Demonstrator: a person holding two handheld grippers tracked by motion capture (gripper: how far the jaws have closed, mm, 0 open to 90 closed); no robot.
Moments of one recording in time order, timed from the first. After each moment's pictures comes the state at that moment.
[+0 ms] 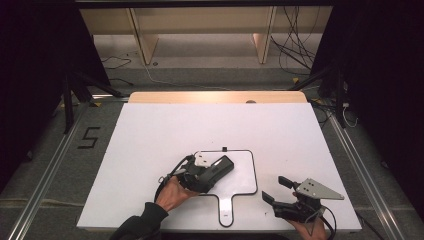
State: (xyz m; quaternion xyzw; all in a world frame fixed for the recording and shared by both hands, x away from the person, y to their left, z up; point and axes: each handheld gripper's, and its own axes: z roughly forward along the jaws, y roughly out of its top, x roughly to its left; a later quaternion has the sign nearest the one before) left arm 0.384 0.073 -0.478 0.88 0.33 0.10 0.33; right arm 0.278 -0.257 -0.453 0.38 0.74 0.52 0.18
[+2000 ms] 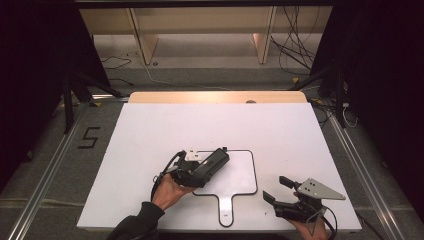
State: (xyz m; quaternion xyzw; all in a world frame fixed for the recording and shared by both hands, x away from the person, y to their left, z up) left arm 0.383 0.085 -0.464 0.86 0.36 0.10 0.36; right arm 0.277 -0.259 -0.452 0.39 0.74 0.52 0.18
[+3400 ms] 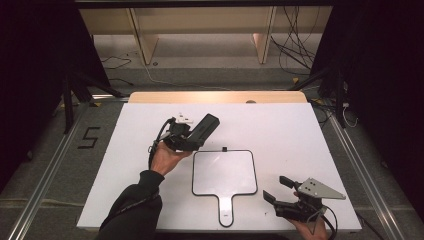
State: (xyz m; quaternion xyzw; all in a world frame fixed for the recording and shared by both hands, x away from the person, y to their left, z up) left arm 0.461 0.101 -0.418 0.81 0.41 0.14 0.39; right arm 0.279 -0.260 -0.453 0.39 0.74 0.52 0.18
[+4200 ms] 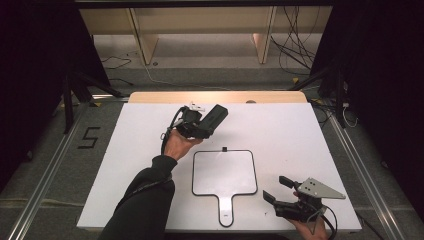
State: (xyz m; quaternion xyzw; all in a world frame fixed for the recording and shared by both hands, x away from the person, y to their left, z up) left arm 0.505 0.070 -0.416 0.82 0.41 0.15 0.38; right arm 0.279 -0.260 -0.453 0.39 0.74 0.52 0.18
